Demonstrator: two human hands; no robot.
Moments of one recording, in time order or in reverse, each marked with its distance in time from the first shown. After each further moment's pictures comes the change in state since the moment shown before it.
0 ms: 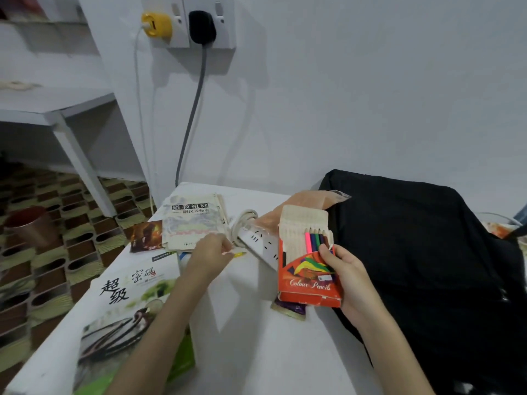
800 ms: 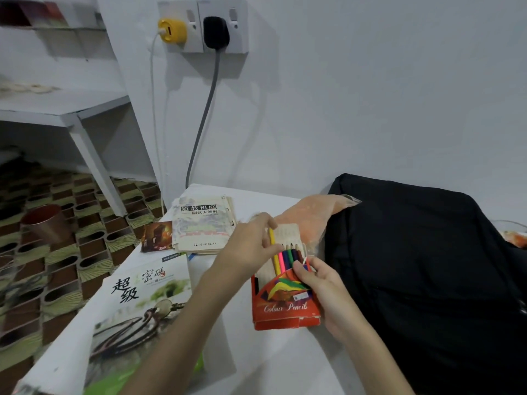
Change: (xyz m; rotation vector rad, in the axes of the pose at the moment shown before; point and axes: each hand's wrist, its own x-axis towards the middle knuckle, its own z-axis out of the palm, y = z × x) left_hand -0.040 0.077 -0.032 -0.108 -0.013 0.277; right_hand -0.008 0.015 0.034 -0.038 -0.206 0.036
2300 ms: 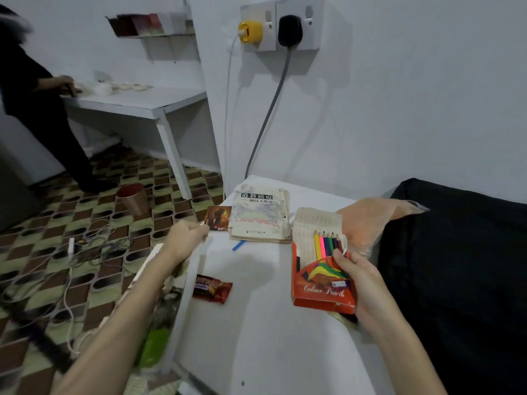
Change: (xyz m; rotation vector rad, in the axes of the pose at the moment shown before) left_hand -0.055 -0.162 -0.081 -0.148 0.340 -0.519; right_hand 0.024 0.003 0.008 0.035 -0.039 0.048
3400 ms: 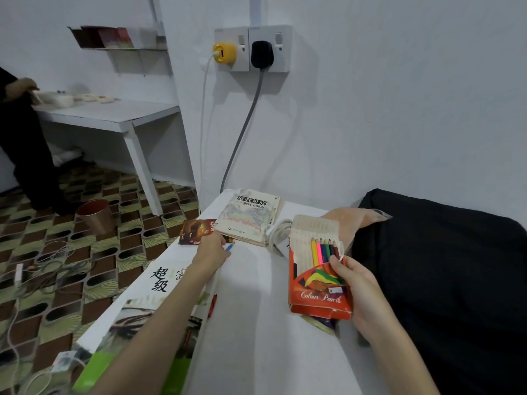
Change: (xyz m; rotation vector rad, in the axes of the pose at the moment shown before) left_hand 0.037 0.023 0.096 0.252 -0.091 0.002; right_hand -0.020 -0.019 -0.011 -0.032 0.128 -0.012
